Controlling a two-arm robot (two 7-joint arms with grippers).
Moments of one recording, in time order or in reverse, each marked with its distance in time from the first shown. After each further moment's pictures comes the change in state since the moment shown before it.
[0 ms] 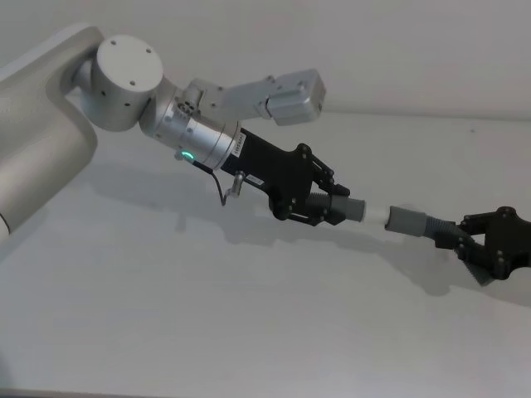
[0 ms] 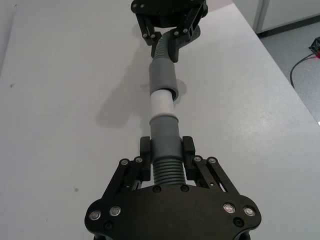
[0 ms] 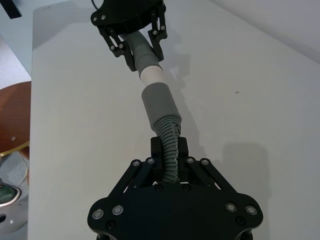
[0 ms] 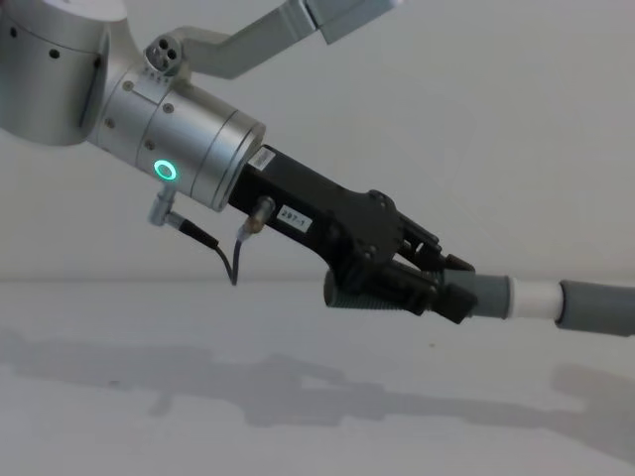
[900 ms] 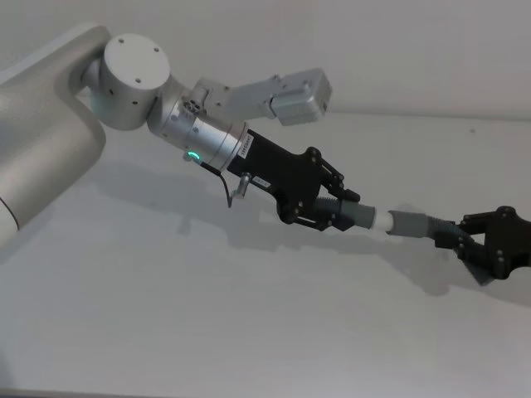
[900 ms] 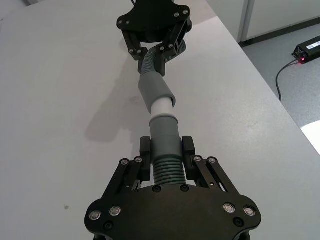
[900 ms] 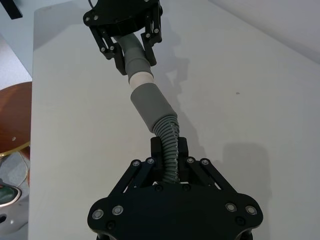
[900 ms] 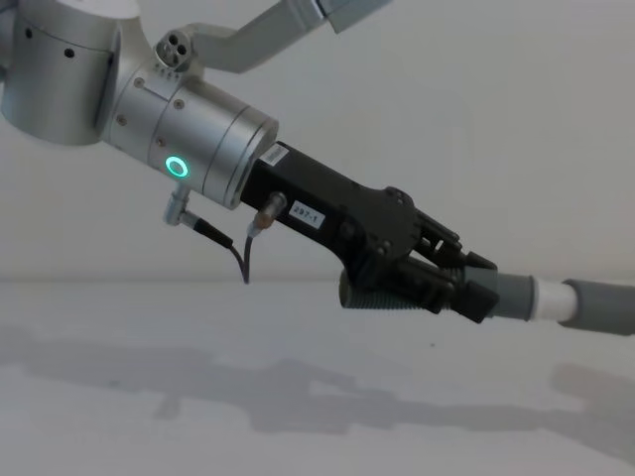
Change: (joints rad) left arm -0.016 -0.019 0.018 0.026 -0.040 -0.024 -0.043; right arm 0.001 0.000 0.000 0.000 0.001 0.000 0.000
